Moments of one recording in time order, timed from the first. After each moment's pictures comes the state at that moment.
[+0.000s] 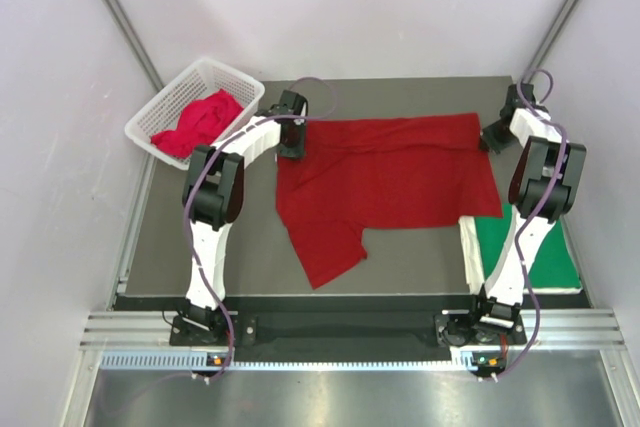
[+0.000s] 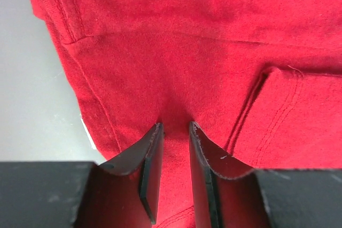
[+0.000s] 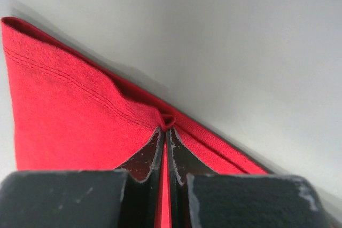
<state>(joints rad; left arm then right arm) -0.36 2.22 1.75 -0.59 -0.06 -0.24 -0.24 2.19 1.71 -0.62 0.03 0.88</state>
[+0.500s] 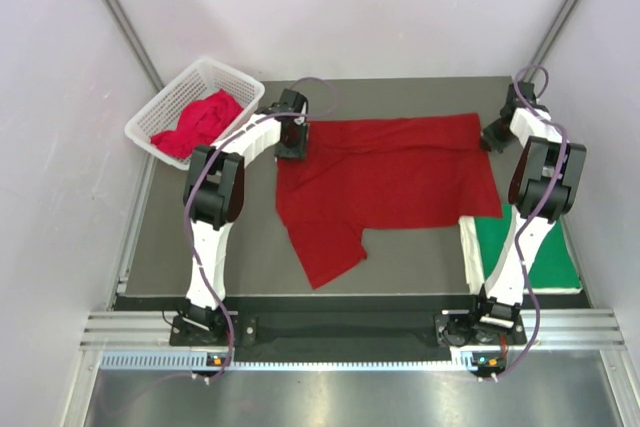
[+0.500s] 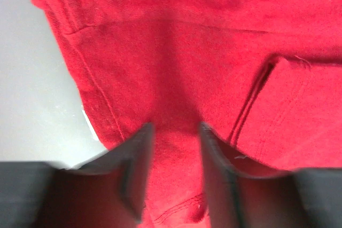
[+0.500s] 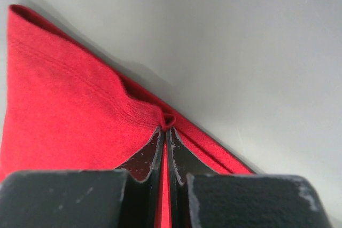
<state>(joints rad) -0.36 2.23 1.79 -0.65 -0.07 -0.24 -0.24 2.19 1.72 -0.61 0.04 0.76</state>
